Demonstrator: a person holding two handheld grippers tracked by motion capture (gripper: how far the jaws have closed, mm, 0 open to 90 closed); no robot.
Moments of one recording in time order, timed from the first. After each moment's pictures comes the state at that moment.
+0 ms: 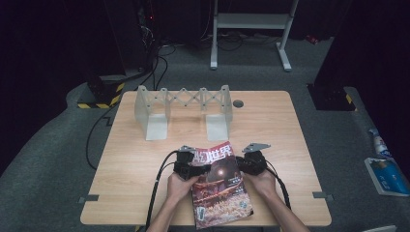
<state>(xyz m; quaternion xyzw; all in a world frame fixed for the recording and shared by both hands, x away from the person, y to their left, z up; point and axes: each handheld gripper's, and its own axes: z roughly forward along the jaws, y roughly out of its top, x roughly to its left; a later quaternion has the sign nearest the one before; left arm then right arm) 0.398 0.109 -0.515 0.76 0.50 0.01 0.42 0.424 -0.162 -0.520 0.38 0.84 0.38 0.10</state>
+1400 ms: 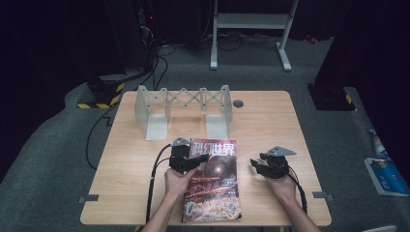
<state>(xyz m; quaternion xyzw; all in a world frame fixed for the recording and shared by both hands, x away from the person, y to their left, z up) 0.386 0.116 -0.459 0.73 0.47 0.02 0.49 0.409 -0.231 -0.521 0.43 0.79 0.39 0.18</state>
